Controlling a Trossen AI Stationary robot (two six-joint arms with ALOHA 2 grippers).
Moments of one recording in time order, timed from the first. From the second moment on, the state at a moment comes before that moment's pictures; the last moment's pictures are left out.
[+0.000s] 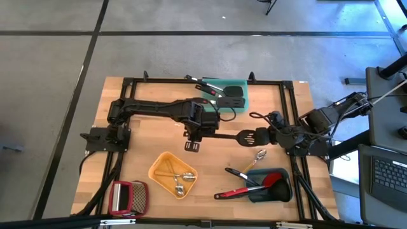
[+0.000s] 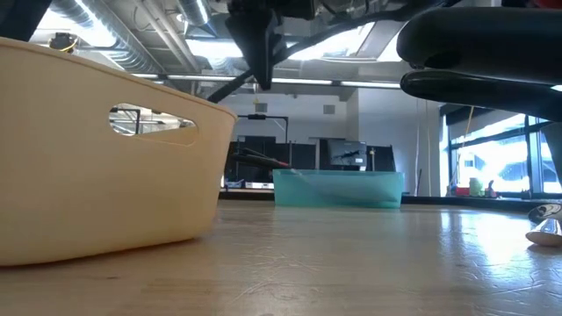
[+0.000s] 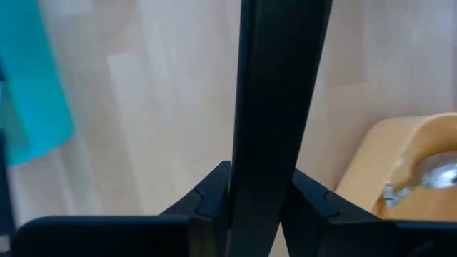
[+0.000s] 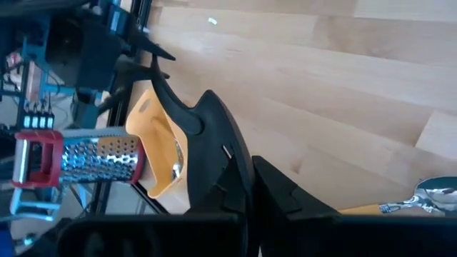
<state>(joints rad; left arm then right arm) -0.01 1.96 1.92 -1.32 -0.01 0.11 0.52 1.05 1.17 -1.00 0.44 1.65</state>
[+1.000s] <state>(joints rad) -0.04 1.93 1.91 -1.54 0.23 0.02 0.39 1.31 1.31 -0.83 0.33 0.56</state>
